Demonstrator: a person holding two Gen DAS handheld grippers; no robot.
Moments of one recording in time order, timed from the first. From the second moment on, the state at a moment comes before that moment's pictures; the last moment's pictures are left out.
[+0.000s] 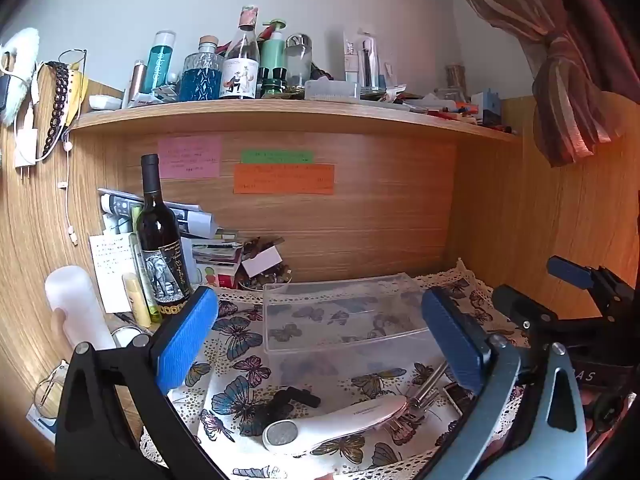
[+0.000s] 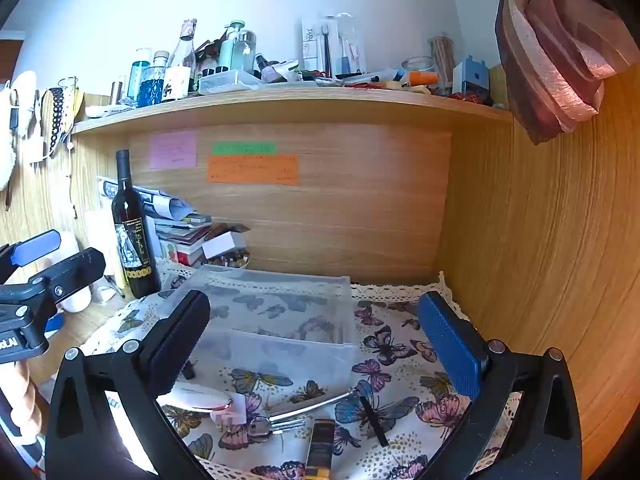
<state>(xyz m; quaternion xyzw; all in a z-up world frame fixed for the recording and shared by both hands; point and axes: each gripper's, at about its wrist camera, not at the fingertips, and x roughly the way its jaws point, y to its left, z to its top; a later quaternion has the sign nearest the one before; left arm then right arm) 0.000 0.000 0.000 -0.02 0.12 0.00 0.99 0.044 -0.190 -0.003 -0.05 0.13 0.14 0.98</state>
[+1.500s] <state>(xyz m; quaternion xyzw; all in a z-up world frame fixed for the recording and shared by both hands) -0.004 -0.002 0.009 -0.01 0.11 -0.01 0.99 0.037 -0.189 0.001 -0.04 0.13 0.14 0.98</state>
